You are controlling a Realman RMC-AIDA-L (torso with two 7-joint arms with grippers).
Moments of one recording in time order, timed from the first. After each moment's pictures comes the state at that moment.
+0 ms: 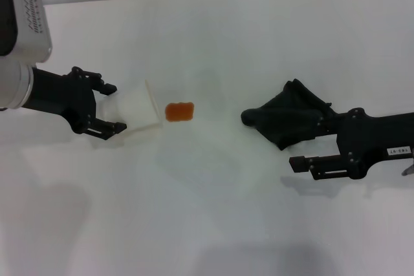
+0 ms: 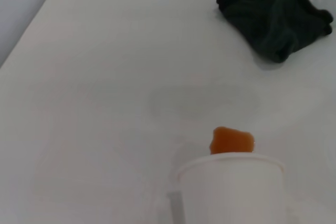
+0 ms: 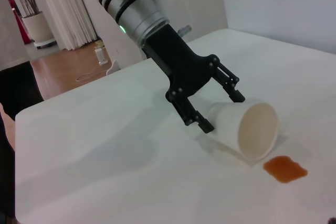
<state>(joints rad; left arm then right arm) -1.14 -2.08 2.85 -0.58 0.25 1.35 -0.99 0.14 2.01 -1.23 -1.28 -1.78 -1.52 1.76</state>
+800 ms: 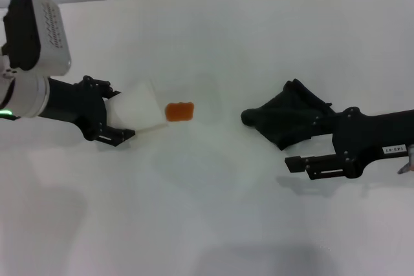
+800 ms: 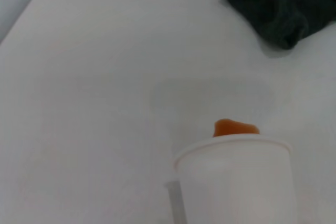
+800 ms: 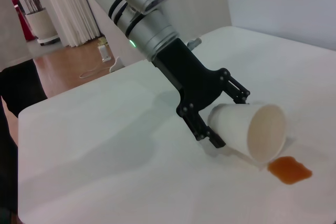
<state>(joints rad) -1.11 -2.08 2.85 -0.47 0.26 1.23 -0.99 0.16 2.01 -1.24 -1.28 -1.79 -1.52 1.77</state>
